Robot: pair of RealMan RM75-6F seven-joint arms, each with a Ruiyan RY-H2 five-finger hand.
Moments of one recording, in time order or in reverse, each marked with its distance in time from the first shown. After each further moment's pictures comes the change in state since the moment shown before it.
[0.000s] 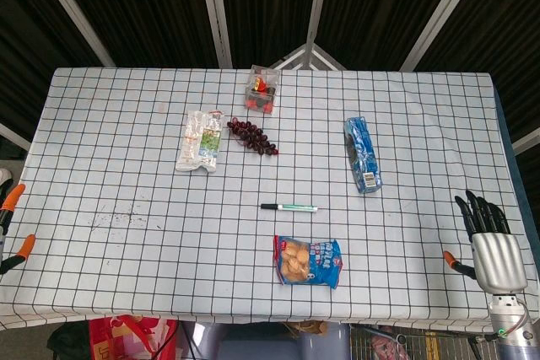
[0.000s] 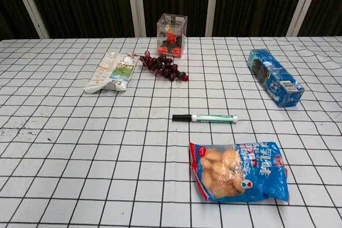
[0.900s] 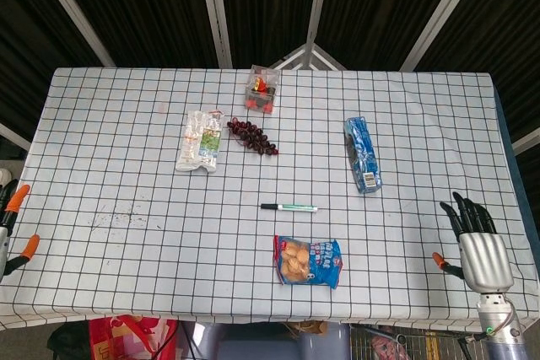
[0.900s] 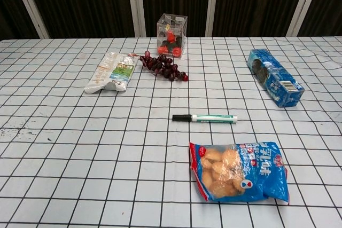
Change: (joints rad) left arm 0.003 -0.013 -0.001 -0.003 0.023 0.021 0.014; right arm 0.014 -0.025 -0.003 -0.050 0.010 -0.031 -0.050
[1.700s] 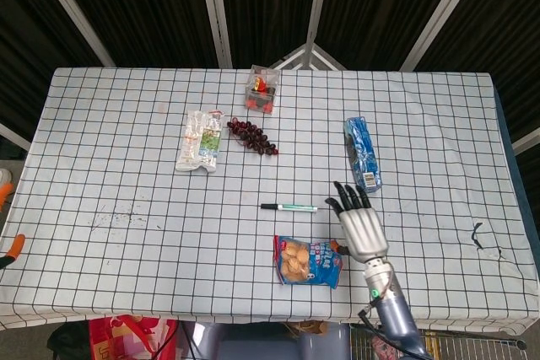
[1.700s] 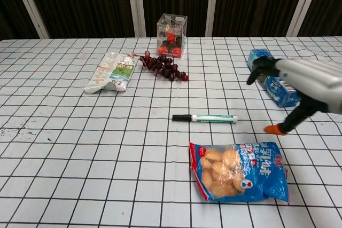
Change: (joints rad) left arm 0.019 0.027 -0.008 0.029 -0.025 0.015 -0.060; right arm 0.311 -0.380 0.146 -0.234 0.375 -0.254 -0.618
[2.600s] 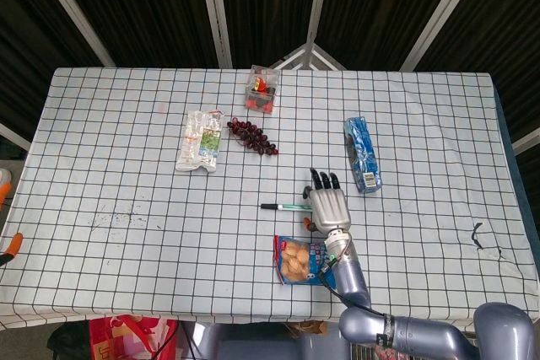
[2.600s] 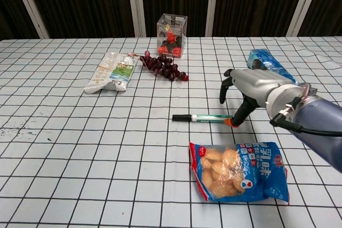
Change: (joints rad) left arm -0.016 -0.037 -0.010 0.057 -0.042 -0.049 0.023; right arm 0.248 -0.214 0.121 0.273 0.362 -0.030 -0.084
